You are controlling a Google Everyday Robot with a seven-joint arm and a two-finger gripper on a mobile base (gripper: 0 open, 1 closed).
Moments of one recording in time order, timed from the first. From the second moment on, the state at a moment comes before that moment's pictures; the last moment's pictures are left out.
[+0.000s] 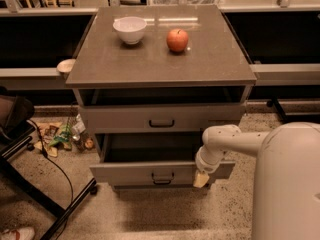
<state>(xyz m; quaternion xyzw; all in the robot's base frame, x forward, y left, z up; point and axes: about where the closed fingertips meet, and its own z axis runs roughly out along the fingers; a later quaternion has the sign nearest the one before) 0.562 -0.163 0.402 -0.66 0.74 0.08 0.07</state>
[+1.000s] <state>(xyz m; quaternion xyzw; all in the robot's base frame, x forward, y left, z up) 0.530 -0.160 0.410 -0.66 0.74 0.08 0.07</state>
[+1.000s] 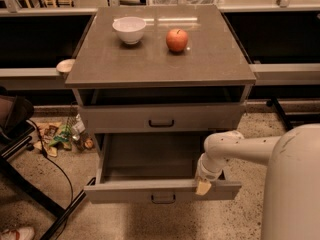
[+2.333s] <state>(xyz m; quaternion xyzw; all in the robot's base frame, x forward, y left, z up) 0.527 -0.162 0.413 -0.66 0.74 0.09 0.08</state>
